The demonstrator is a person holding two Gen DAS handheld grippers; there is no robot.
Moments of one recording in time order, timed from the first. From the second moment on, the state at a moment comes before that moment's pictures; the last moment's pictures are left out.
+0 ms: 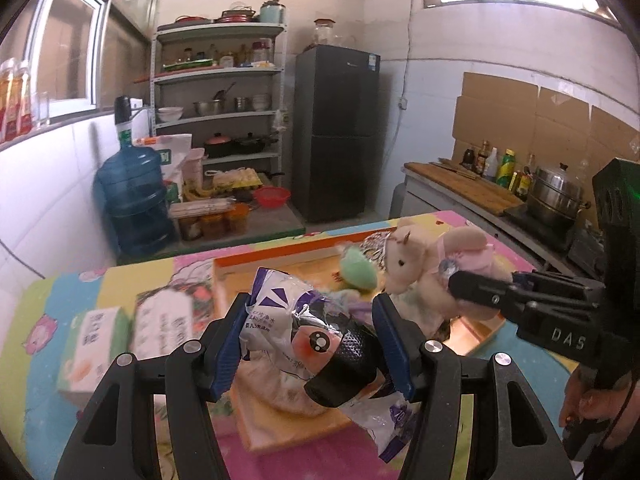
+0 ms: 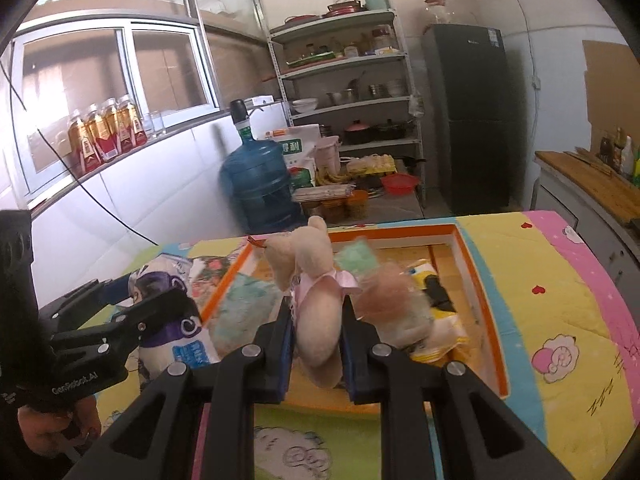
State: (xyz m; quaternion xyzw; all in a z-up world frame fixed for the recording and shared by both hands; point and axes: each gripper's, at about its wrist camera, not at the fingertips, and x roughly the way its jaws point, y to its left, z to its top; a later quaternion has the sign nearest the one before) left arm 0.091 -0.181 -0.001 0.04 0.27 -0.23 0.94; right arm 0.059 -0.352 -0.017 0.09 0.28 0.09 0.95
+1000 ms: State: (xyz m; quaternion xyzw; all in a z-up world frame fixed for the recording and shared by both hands) left arm 0.155 -0.225 -0.033 0.05 0.31 -0.21 0.93; right arm 0.112 -0.363 -0.035 0.06 0.30 0.09 0.95
